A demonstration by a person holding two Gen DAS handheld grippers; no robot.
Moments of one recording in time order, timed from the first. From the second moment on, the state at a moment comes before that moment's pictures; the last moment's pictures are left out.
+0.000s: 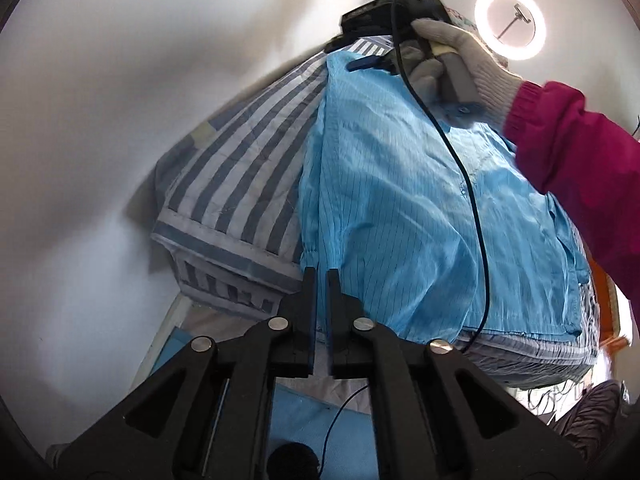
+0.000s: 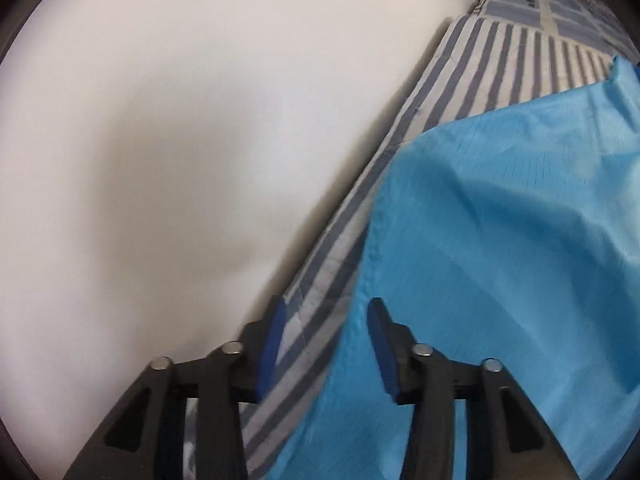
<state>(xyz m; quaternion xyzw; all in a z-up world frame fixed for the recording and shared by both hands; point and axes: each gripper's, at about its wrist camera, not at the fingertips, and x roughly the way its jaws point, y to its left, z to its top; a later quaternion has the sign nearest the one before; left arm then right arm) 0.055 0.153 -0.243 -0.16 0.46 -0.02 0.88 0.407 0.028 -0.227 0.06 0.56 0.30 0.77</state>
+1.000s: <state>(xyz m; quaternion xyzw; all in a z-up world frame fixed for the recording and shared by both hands) 0.111 0.133 -0.285 -0.05 0.51 0.00 0.86 0.462 -0.214 -0.282 0.30 0.50 0.19 0.79</state>
